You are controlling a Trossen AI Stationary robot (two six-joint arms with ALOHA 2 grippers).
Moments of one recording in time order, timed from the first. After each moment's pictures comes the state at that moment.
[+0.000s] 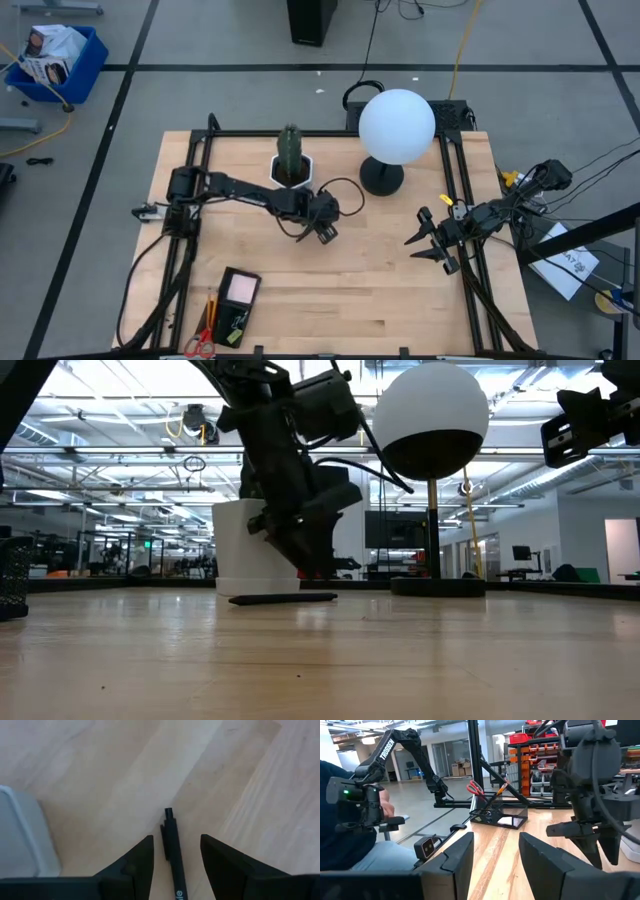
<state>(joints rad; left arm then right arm) 0.00 1.99 1.34 -0.49 -0.22 -0.53 0.54 0.27 0.02 0.30 0.18 0.11</state>
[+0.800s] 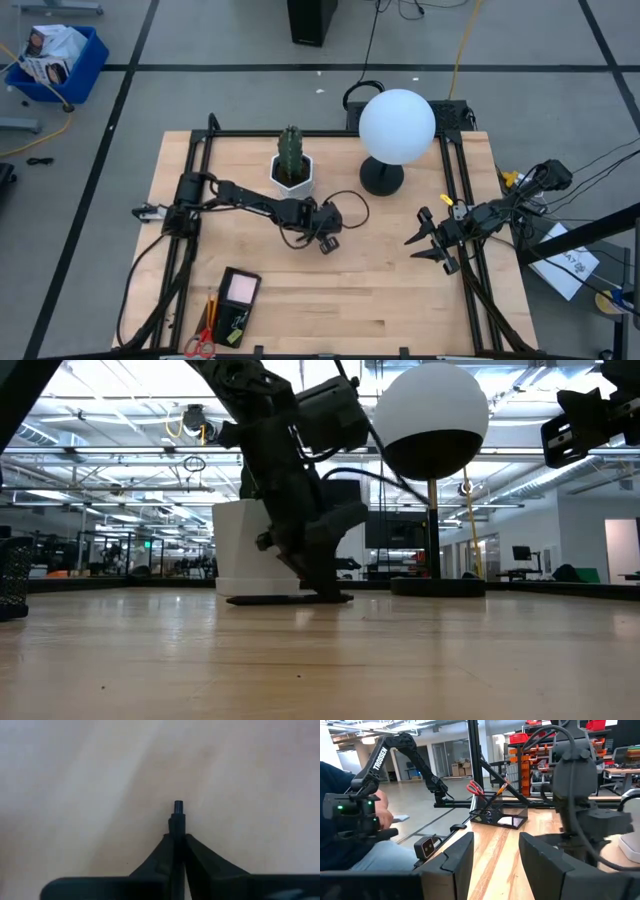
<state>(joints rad) -0.07 2.10 1.33 -0.44 -0.16 -0.50 0.54 0.27 0.02 0.30 0.18 0.11</state>
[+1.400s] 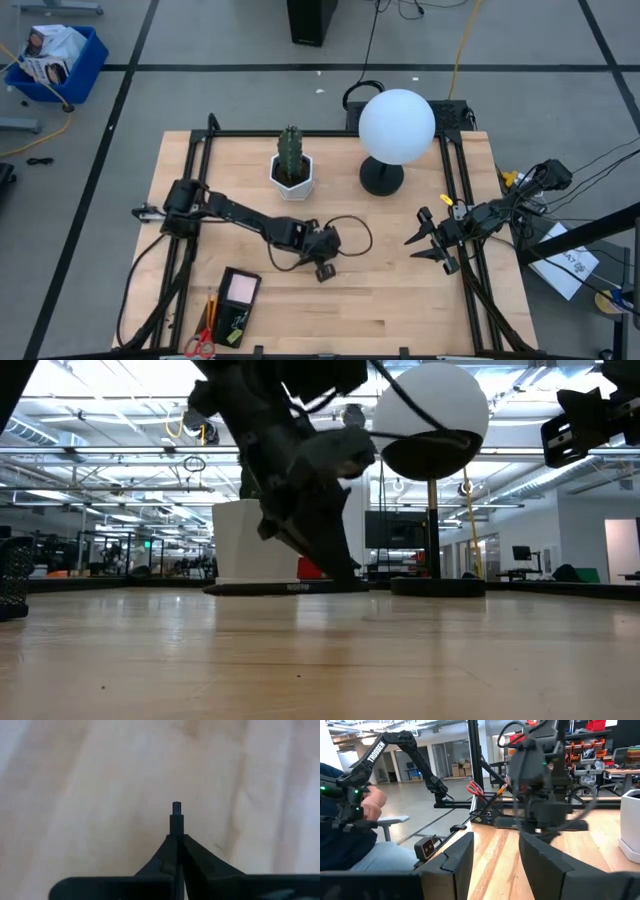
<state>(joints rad) -0.21 2.01 1.33 -0.34 -0.09 -0.50 0.54 0.27 0.02 0.31 0.18 0.11</state>
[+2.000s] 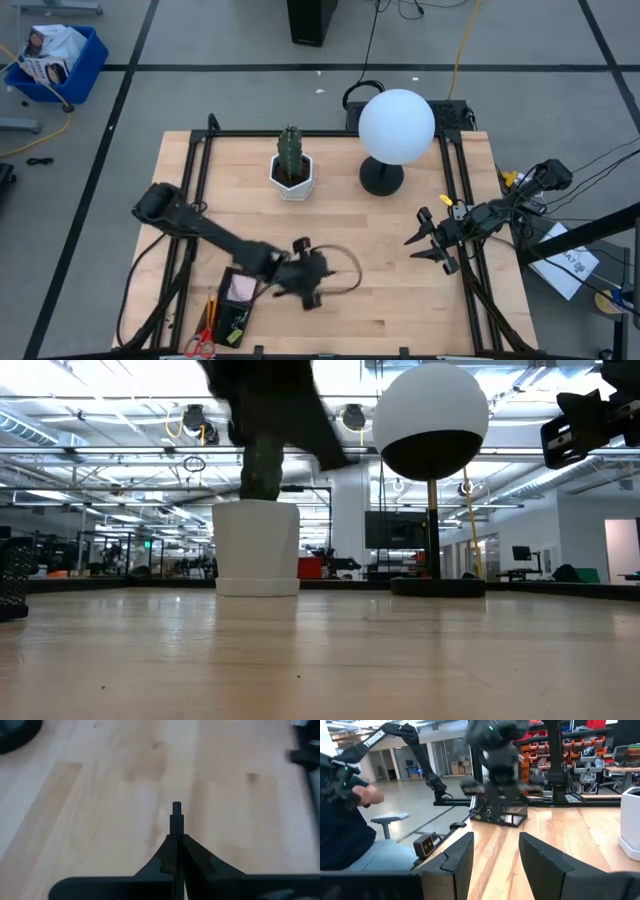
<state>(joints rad) -0.46 1.85 1.33 -0.35 -0.37 -0.51 0.54 0.28 0.02 0.30 0.18 0.11</state>
